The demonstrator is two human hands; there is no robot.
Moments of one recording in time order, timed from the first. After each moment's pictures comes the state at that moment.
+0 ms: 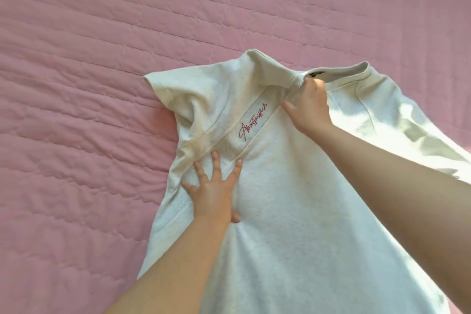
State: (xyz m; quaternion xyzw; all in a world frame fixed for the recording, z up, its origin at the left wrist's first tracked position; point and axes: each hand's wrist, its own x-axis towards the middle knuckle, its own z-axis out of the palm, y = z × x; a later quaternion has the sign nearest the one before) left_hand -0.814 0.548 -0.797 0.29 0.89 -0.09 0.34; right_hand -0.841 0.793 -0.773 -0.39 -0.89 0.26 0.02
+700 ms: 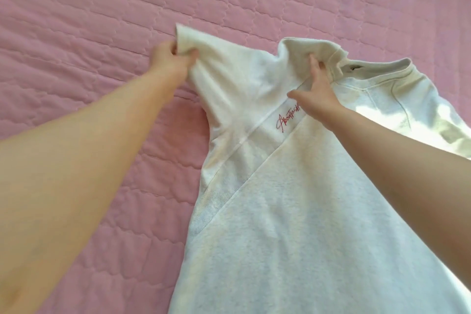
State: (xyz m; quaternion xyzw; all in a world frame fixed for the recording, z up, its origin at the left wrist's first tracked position) left_hand -1.064 0.520 -0.759 -0.01 0.83 0.51 0.24; right_hand -0.895 0.749 -0.778 -0.36 -0.85 0.38 -0.01
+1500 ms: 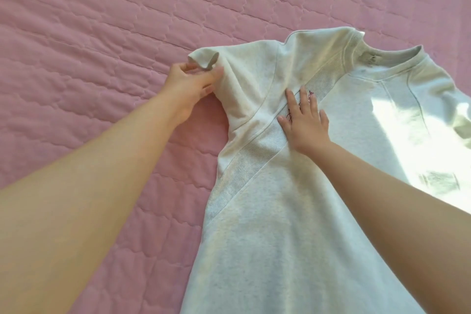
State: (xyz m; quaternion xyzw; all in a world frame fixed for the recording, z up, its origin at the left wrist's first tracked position) left_hand -1.024 0.483 -0.759 -0.10 0.65 0.66 0.36; right_hand -0.856 0.674 -0.815 -0.29 -0.93 0.15 -0.19
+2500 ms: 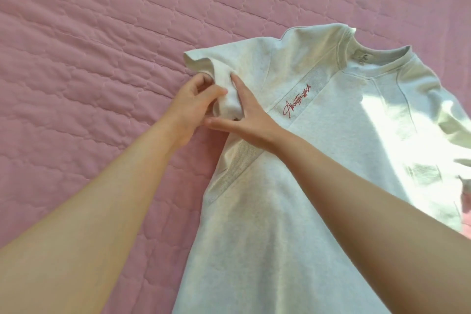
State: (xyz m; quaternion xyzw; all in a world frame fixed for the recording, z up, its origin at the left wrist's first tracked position) left_hand -0.970 0.462 -0.741 -0.02 0.64 0.66 0.40; right_hand -0.890 0.585 -0.754 -0.19 -0.79 0.57 -0.12
